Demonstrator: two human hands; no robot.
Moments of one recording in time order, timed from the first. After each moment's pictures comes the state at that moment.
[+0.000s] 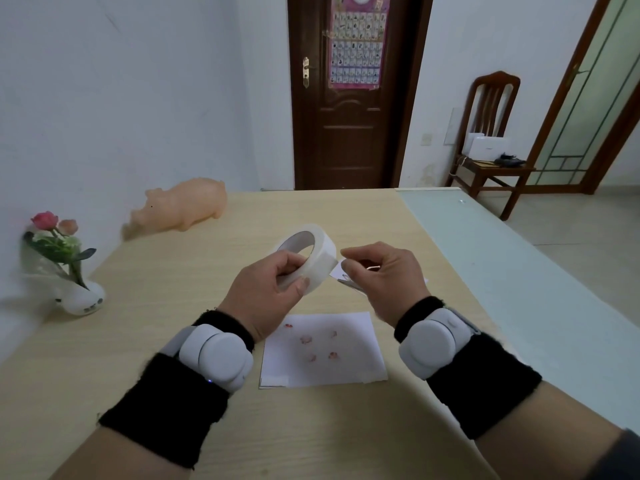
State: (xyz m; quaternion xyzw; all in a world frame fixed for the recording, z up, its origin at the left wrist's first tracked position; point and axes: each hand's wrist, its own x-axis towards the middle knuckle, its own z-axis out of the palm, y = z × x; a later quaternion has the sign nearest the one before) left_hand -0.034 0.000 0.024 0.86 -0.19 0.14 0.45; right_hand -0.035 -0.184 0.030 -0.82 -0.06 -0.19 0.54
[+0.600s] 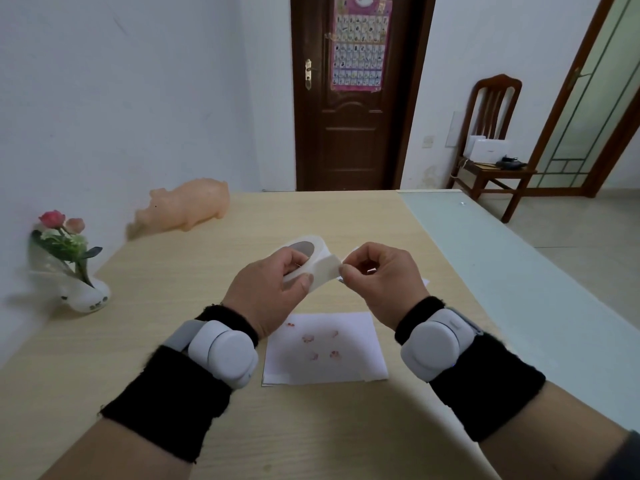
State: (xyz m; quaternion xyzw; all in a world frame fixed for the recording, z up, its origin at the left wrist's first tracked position) left_hand -0.037 -0.001 0.034 0.92 -0.15 0.11 0.36; right_hand -0.043 -0.178 0.037 -0.82 -0.06 -0.15 0.55
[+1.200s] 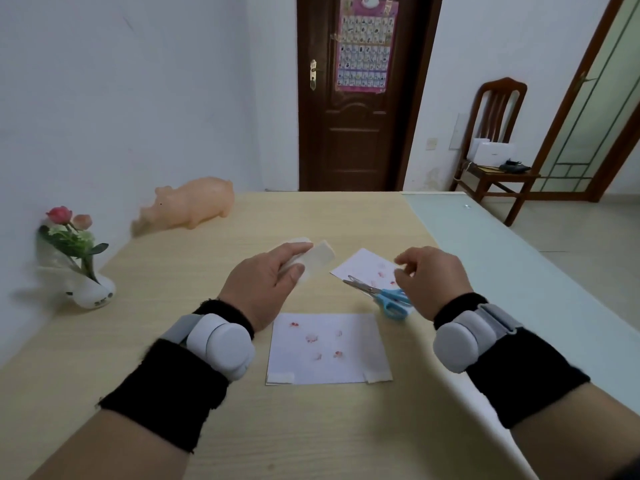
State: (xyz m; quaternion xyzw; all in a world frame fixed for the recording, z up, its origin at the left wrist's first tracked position) left_hand -0.026 0.015 0.025 0.91 -0.17 0.13 0.35; right_hand -0.026 -0.233 0.035 -0.97 0.03 -0.15 0.20
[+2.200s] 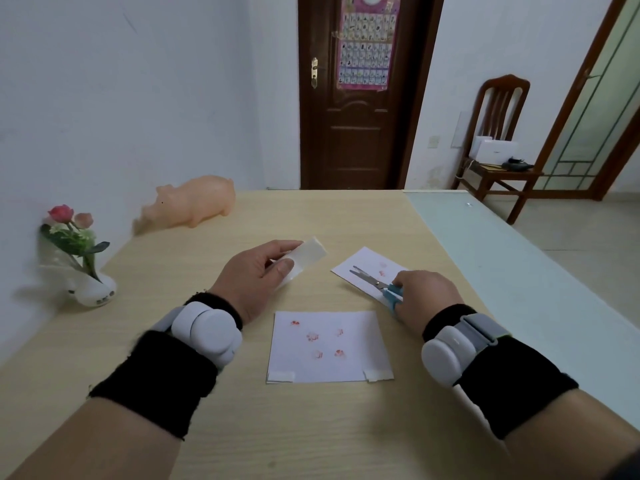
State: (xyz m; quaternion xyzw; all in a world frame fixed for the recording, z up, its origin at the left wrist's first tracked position) left_hand -0.019 0.025 0.026 0.87 -0.17 0.10 0.46; right_hand -0.021 -0.230 0.009 -1.00 0.01 -0.04 0.01
